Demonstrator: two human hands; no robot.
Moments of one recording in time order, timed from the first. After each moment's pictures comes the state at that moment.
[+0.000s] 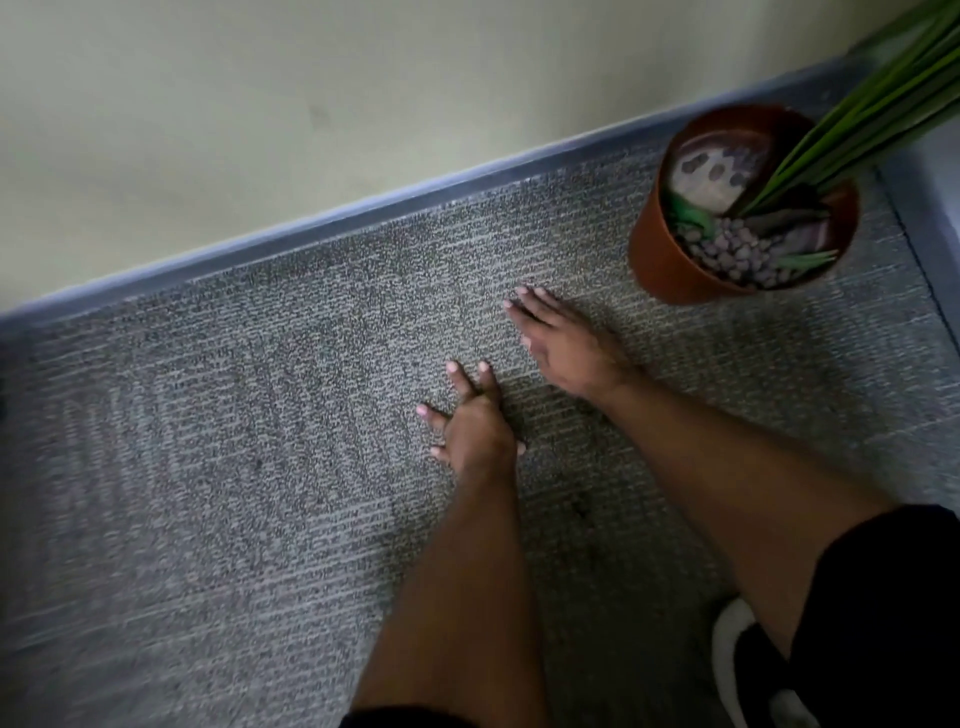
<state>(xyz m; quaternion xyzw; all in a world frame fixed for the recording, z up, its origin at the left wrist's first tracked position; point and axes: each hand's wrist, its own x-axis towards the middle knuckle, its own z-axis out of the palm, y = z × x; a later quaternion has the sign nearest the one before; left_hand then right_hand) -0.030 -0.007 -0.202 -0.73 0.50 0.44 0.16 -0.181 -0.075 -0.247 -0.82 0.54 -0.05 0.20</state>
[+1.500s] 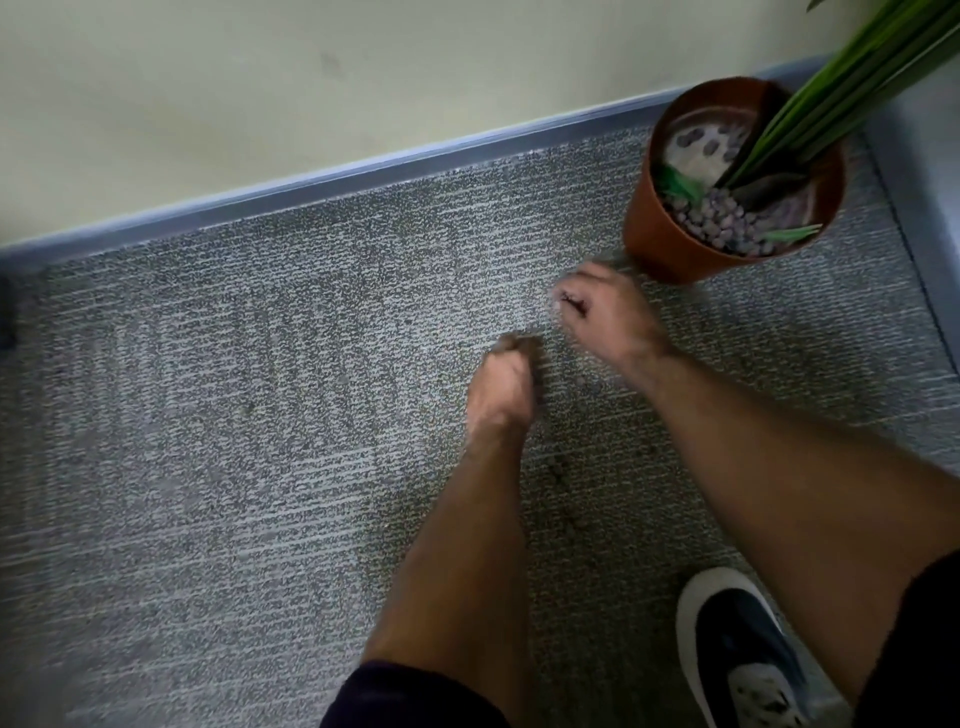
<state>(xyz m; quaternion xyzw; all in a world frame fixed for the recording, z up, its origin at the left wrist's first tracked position) -0.072 0.010 -0.189 -0.71 0.61 0.35 -0.06 -0.219 -0.051 -0.175 -0.76 0.59 -0.15 0.22</state>
